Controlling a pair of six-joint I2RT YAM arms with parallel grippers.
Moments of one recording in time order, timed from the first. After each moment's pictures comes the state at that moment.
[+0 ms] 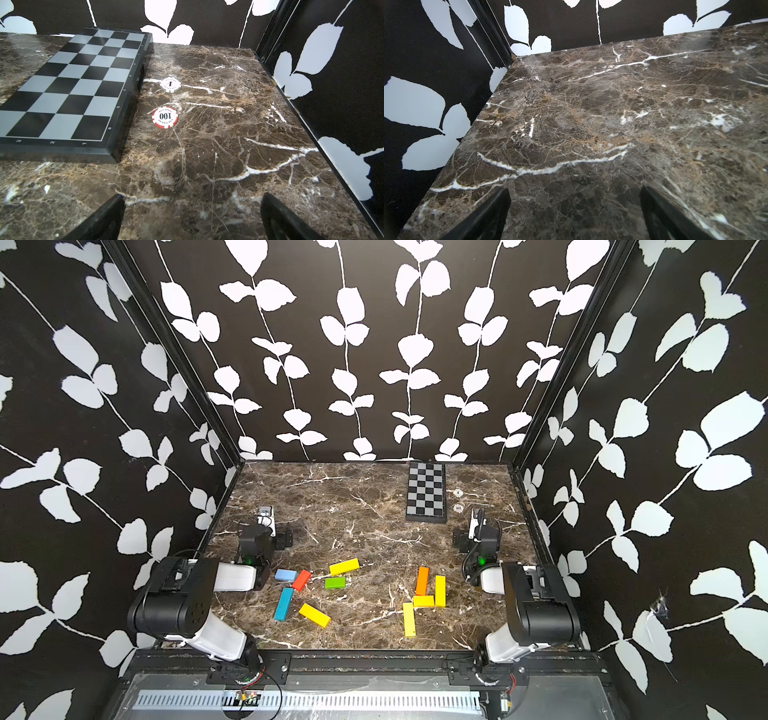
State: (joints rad) left arm -0.08 1.57 0.40 0.79 -0.20 0.11; right arm 0.02 1.53 0.40 0.70 0.14 -0.06
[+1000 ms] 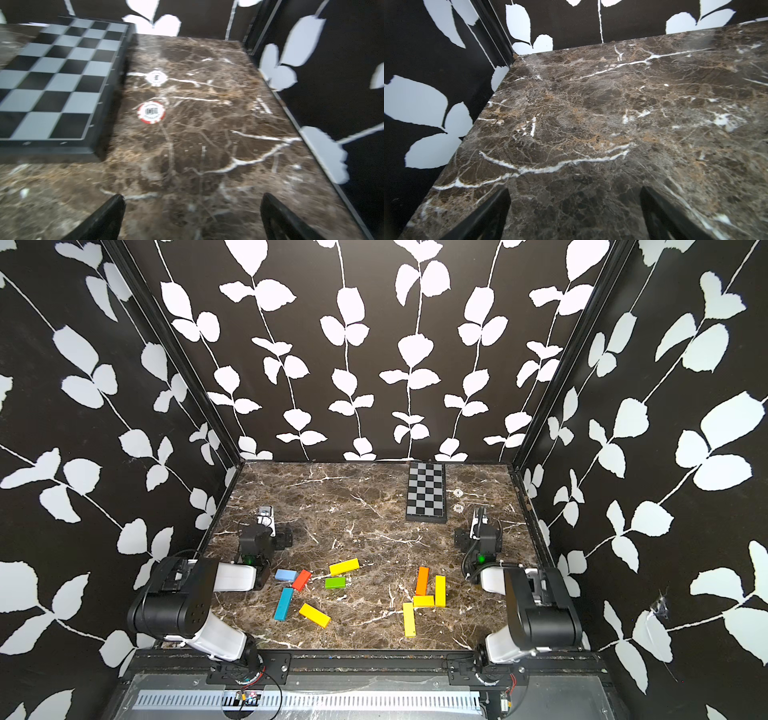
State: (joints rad) left arm -0.08 1.54 0.42 0.70 -0.24 0.11; right arm 0.05 1.44 0.50 0.40 0.29 -0.02
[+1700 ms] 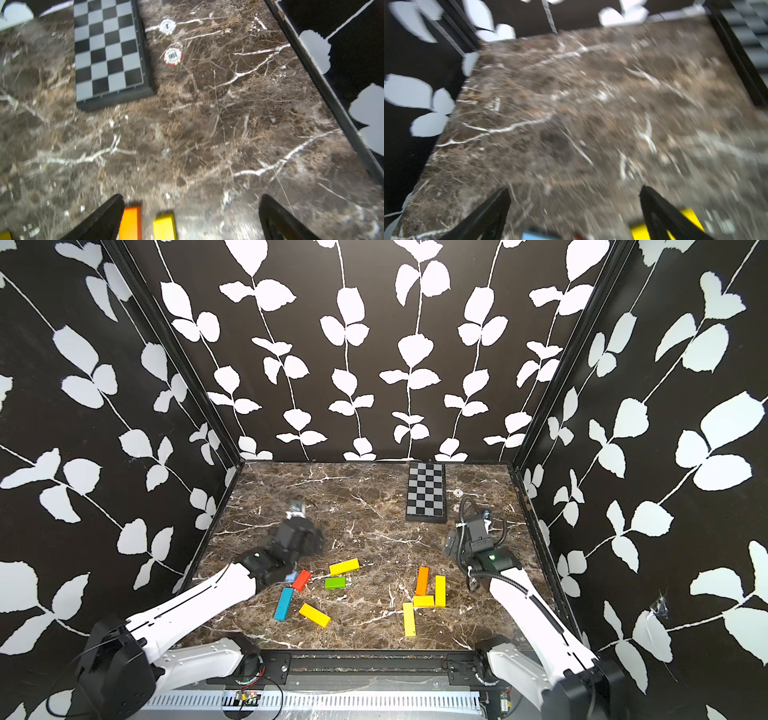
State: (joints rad) left arm -0.72 1.15 0.77 -0.44 -0.58 -0.36; right arm 0.38 0.98 0.79 -0.74 0.38 0.57
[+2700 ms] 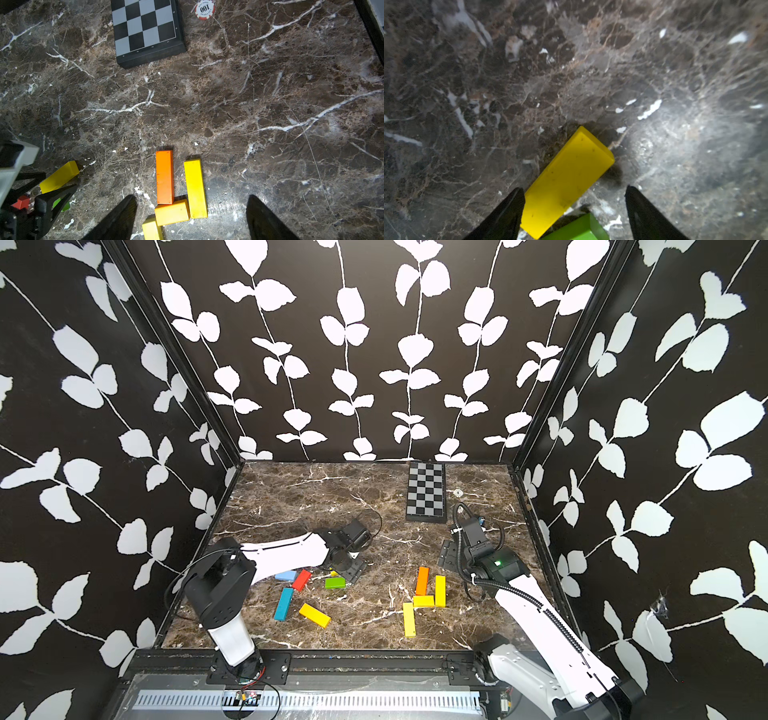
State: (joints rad) left arm -0.82 1.78 1.10 -0.68 -0.17 -0.18; right arm 0.44 0.95 0.90 -0.96 0.21 0.69
